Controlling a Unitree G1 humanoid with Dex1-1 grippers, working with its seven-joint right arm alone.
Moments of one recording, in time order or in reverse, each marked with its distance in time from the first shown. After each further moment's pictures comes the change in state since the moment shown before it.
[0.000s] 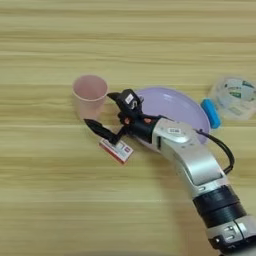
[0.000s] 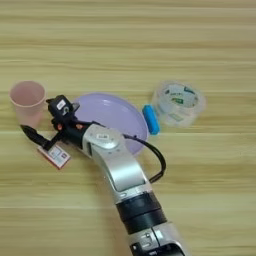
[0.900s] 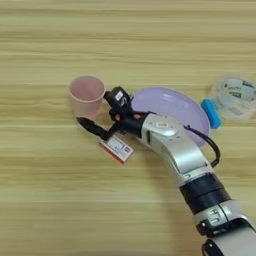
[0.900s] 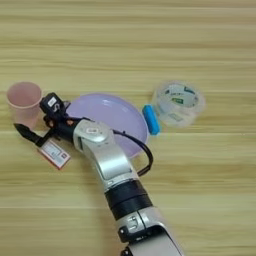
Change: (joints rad) arm -0.082 0.049 0.009 0.165 -0.029 -0.066 0.018
